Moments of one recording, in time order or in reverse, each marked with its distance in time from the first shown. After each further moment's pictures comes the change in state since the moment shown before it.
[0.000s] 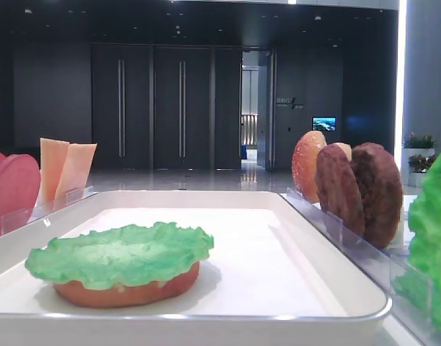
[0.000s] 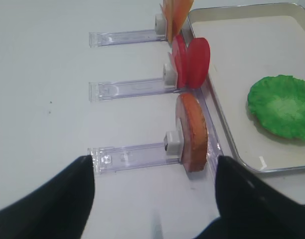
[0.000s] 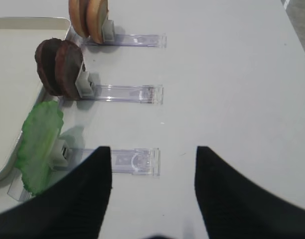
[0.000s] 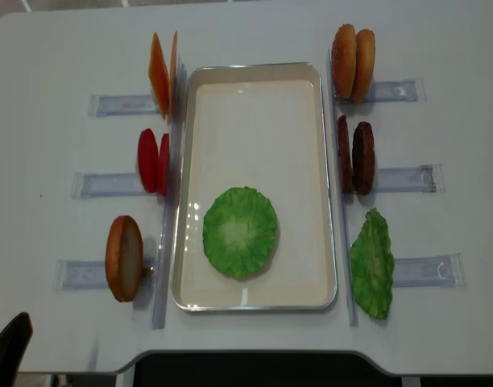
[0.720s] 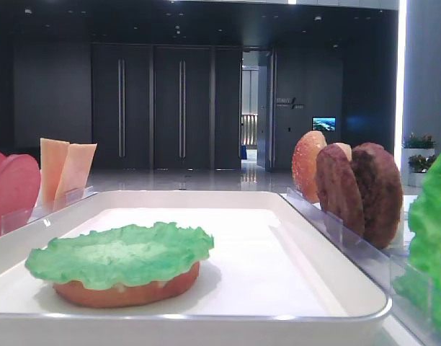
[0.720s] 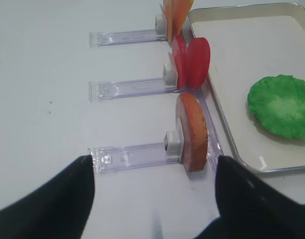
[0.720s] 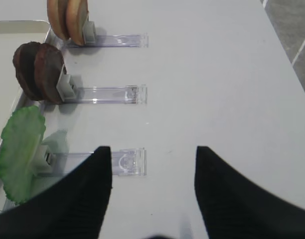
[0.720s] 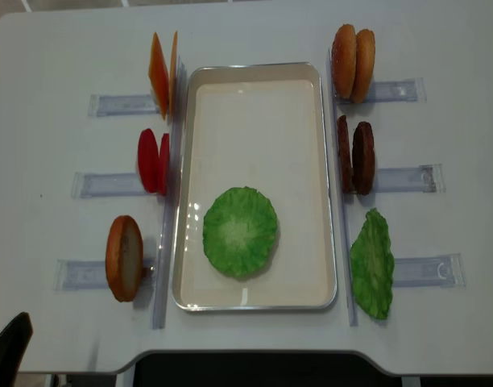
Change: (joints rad) left arm 0.000 0.000 0.000 0.000 0.000 0.000; right arm -0.075 0.000 0.000 -0.003 0.003 -0.012
